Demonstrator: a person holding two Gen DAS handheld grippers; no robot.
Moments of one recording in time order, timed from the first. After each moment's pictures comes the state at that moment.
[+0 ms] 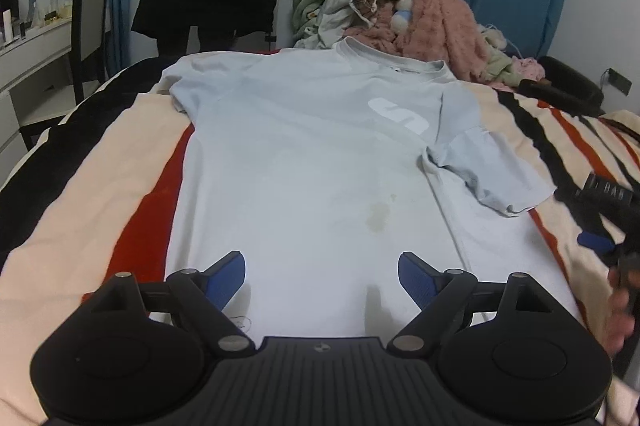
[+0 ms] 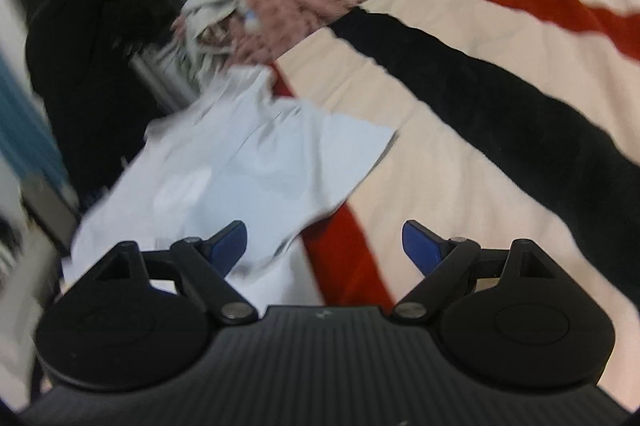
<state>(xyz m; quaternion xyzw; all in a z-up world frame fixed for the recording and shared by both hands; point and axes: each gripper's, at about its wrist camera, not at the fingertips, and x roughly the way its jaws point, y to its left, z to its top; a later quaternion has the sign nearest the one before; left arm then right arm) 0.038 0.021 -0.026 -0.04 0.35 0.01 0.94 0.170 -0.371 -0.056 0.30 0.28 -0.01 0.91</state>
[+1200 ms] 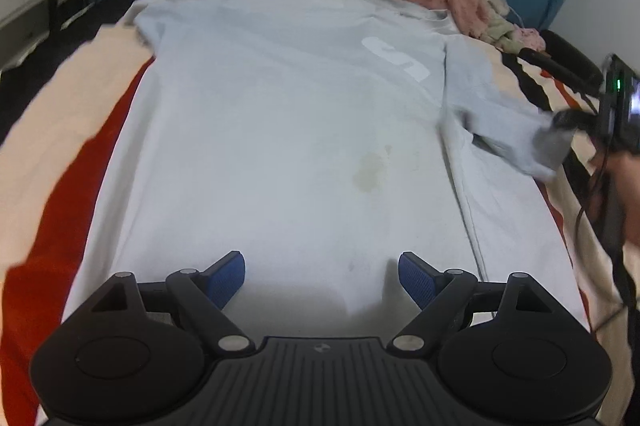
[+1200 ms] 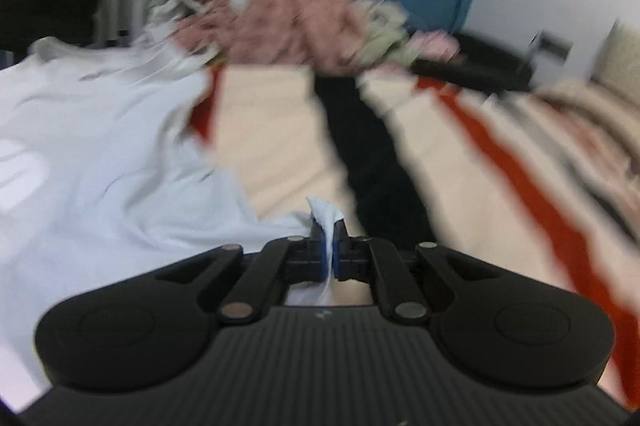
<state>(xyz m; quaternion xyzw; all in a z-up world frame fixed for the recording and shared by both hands) 0.087 0.009 -0.070 -0.07 0.42 -0.02 0.91 0.339 -0.373 -0.041 -0.08 0.27 -0.11 0.95</state>
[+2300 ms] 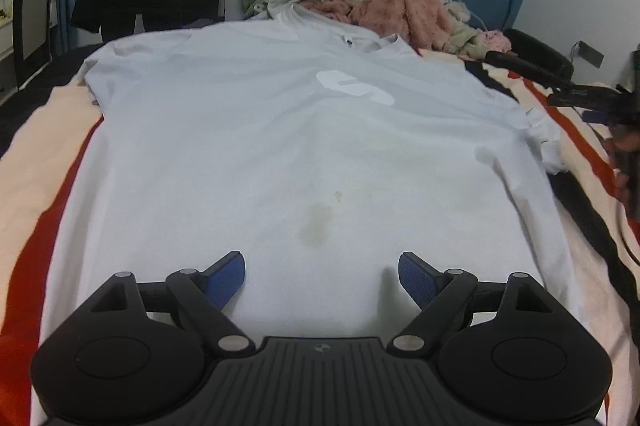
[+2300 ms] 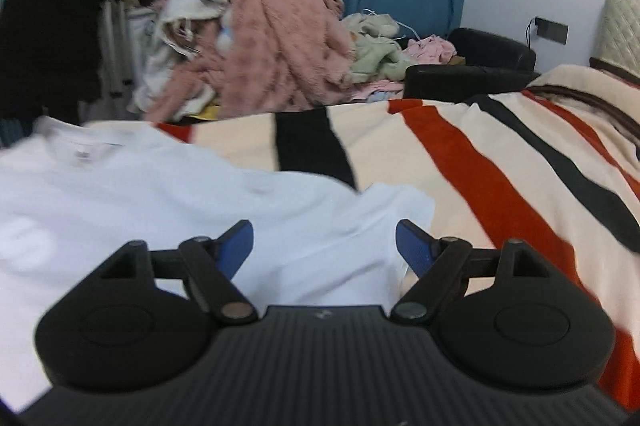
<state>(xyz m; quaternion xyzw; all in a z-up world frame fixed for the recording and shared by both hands) 0.105 -0.013 -0.065 -0.03 0.37 -0.06 0.93 0.302 -0.434 0.003 0.02 0.26 -0.06 0.96</state>
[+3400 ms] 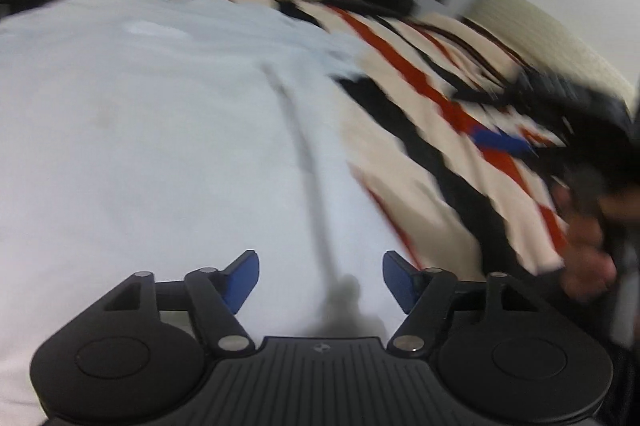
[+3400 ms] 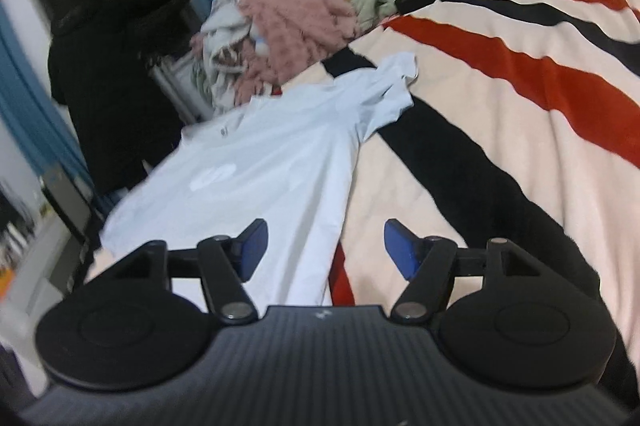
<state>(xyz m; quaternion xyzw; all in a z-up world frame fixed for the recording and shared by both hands) -0.044 -0.080 -0.047 -0.02 0.42 -0.32 0.85 0.002 -0.405 0.015 0.27 0.25 -0.01 0.93</state>
